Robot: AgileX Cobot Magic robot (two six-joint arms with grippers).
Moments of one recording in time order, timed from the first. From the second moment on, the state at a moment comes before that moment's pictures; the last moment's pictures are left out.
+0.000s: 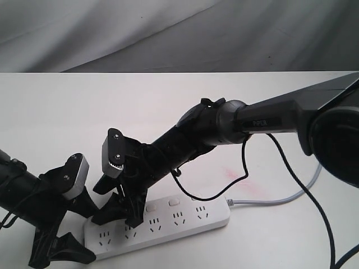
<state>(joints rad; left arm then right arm) 0.04 1.85 -0.67 -0.96 0.83 2.10 0.67 2.32 -1.47 1.29 0.90 -1.98</state>
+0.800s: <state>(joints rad) 0.04 1.85 -0.67 -0.96 0.83 2.10 0.67 2.32 -1.47 1.29 0.90 -1.99</state>
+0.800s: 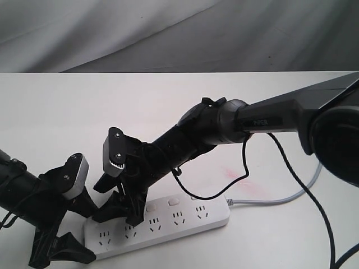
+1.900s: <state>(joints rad) 0.04 1.85 -0.67 -0.96 0.83 2.10 0.73 2.28 -1.50 1.04 0.75 -1.74</state>
